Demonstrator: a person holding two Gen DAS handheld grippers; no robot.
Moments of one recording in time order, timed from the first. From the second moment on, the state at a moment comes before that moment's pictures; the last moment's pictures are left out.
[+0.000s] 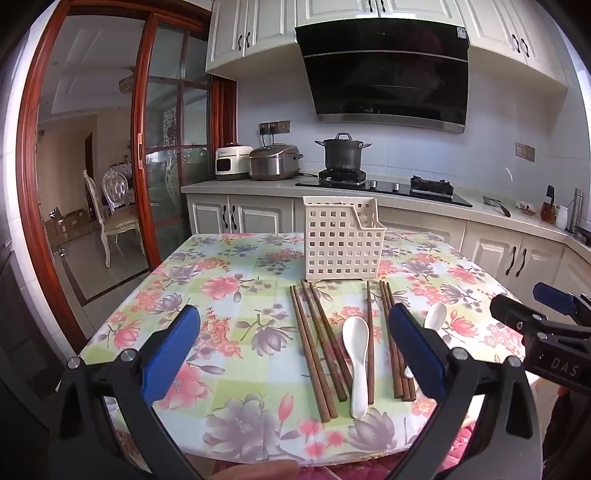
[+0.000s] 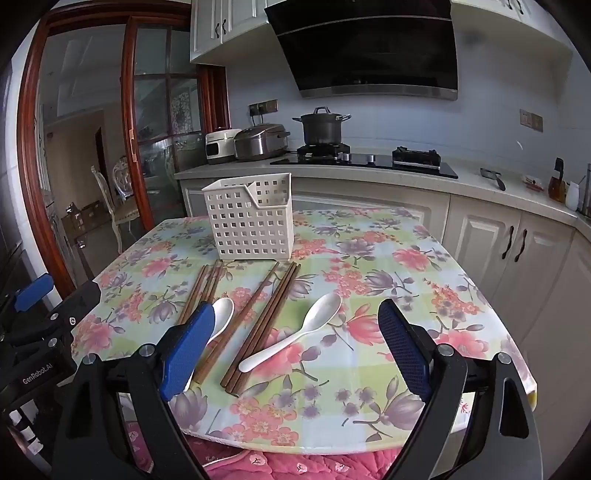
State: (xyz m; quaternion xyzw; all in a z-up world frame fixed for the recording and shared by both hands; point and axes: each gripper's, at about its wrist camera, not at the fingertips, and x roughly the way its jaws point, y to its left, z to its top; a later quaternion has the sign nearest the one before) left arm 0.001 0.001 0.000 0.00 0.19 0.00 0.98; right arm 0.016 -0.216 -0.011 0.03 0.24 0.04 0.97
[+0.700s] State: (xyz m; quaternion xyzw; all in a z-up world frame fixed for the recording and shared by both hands) left arm -0.005 0.003 -0.001 0.00 0.17 -0.03 0.98; right arm 0.006 -0.214 -0.002 0.03 0.21 0.06 0.98
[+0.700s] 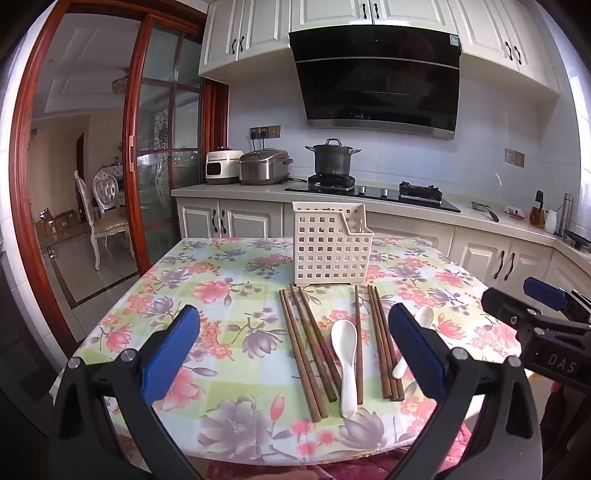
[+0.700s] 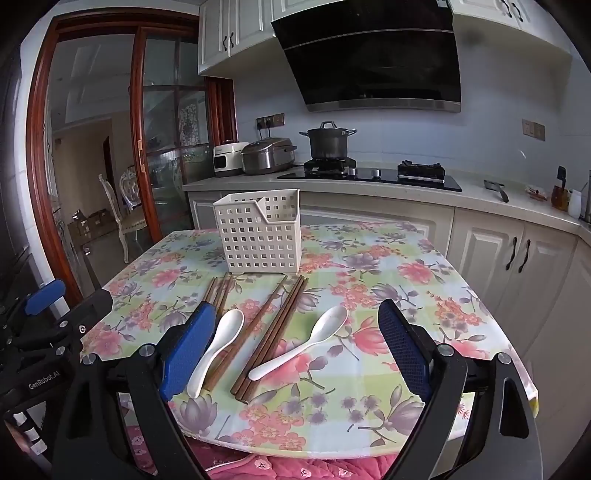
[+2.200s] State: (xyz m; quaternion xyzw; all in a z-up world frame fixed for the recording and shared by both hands) left arm -0.007 0.005 0.003 -0.02 0.18 -0.06 0.98; right arm -0.004 -0.216 -0.002 0.04 0.19 0.08 0.98
